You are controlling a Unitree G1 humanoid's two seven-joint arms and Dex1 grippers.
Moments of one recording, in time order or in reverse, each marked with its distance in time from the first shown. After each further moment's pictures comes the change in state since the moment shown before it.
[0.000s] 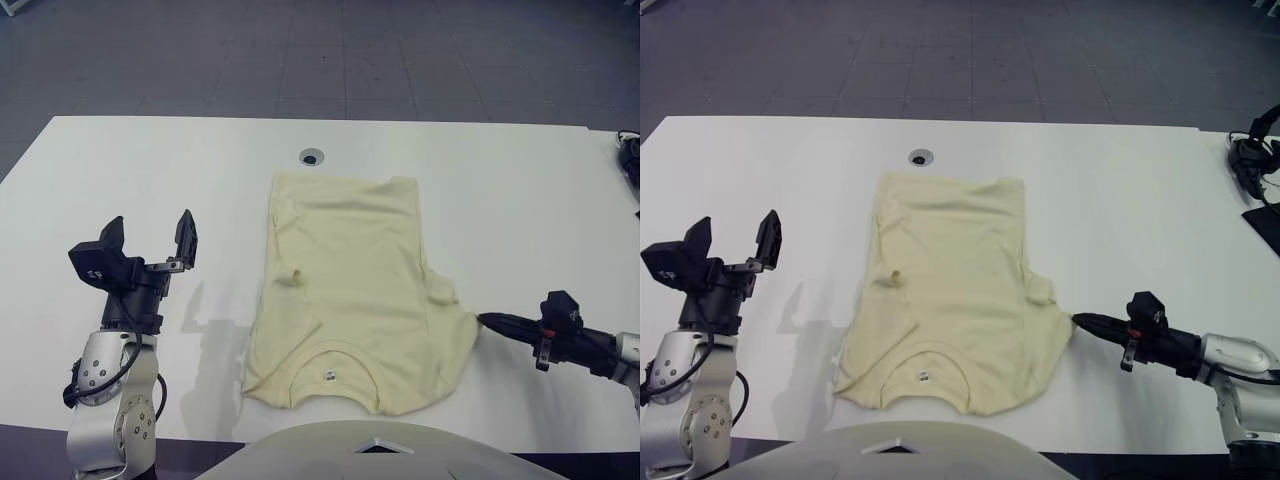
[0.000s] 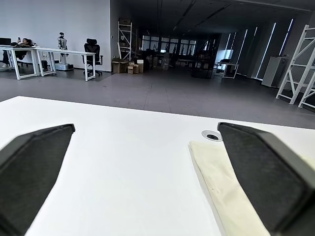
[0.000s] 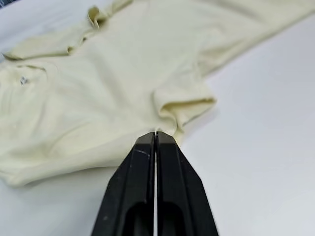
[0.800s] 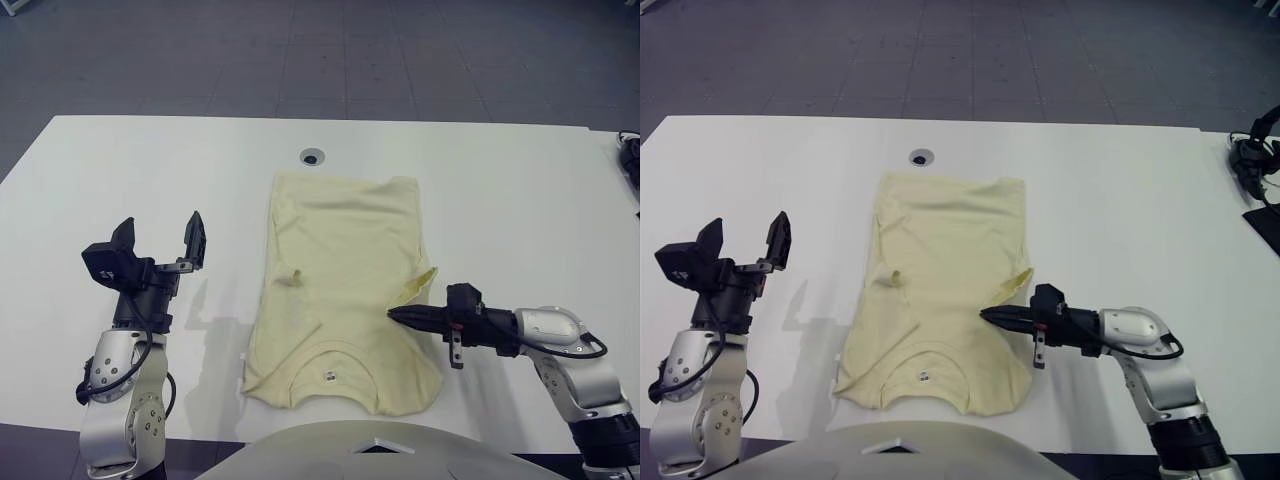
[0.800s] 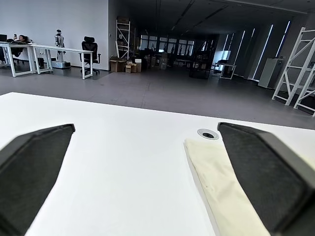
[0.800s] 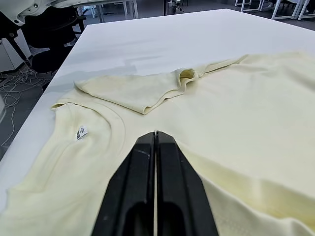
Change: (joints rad) left arm -0.002 -0.032 -0.031 0.019 0.031 -0.021 -0.013; right arm -0.133 0.165 0.386 -0.256 -0.147 -0.052 -0.106
